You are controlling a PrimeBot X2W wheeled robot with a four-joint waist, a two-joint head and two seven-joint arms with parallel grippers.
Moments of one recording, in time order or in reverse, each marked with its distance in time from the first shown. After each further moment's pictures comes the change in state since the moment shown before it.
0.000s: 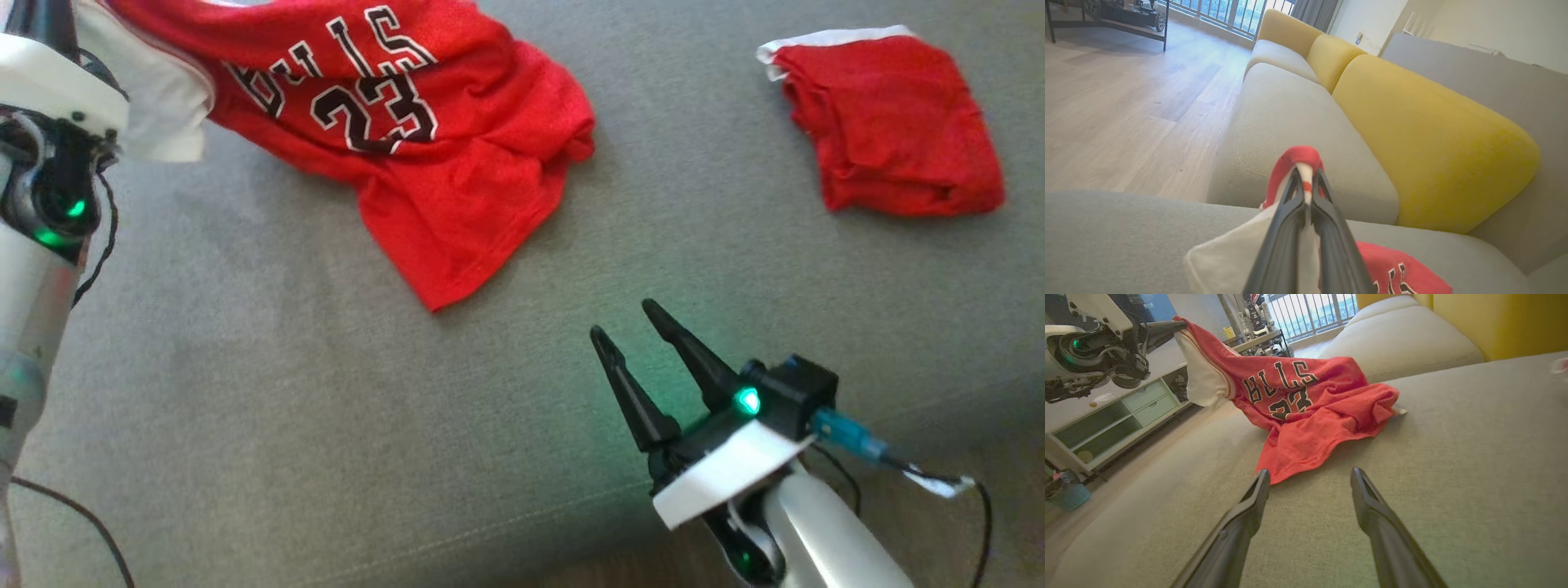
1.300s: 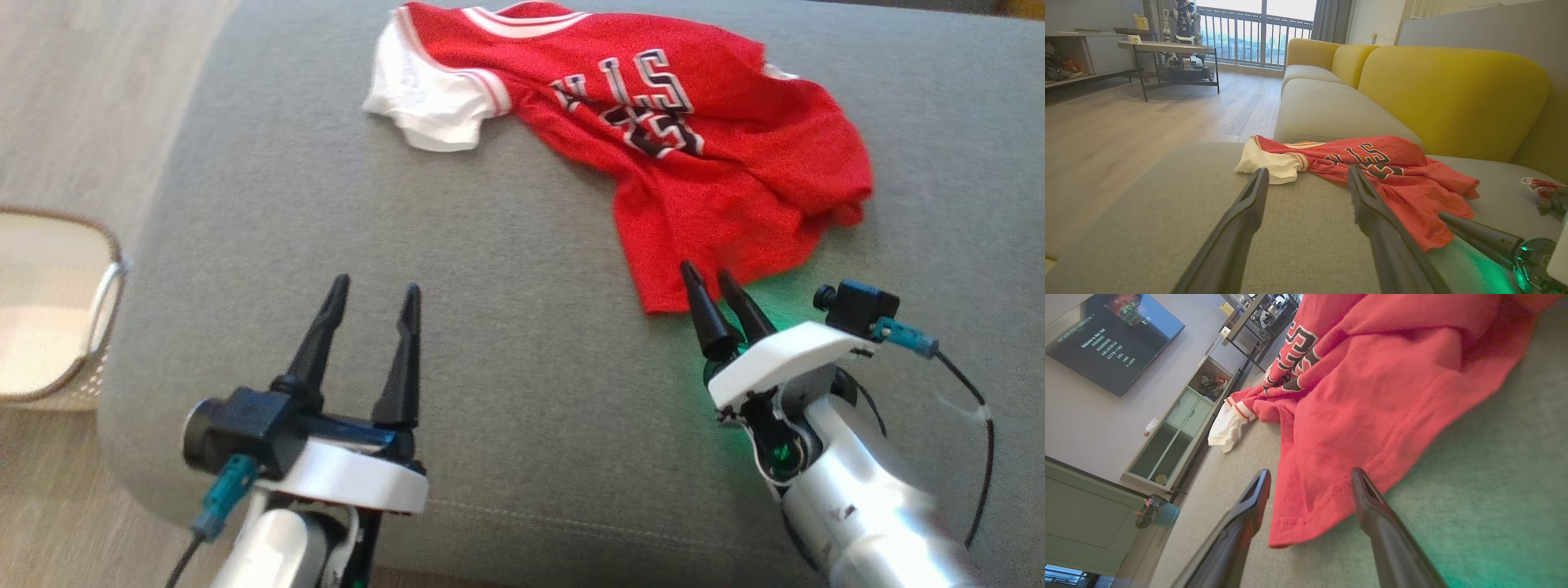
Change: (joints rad) left arm 0.920 -0.283 0.247 -0.853 0.854 0.137 -0.007; right arm -0.342 -0.023 0.020 0.607 0.603 0.000 0.000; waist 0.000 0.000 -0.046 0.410
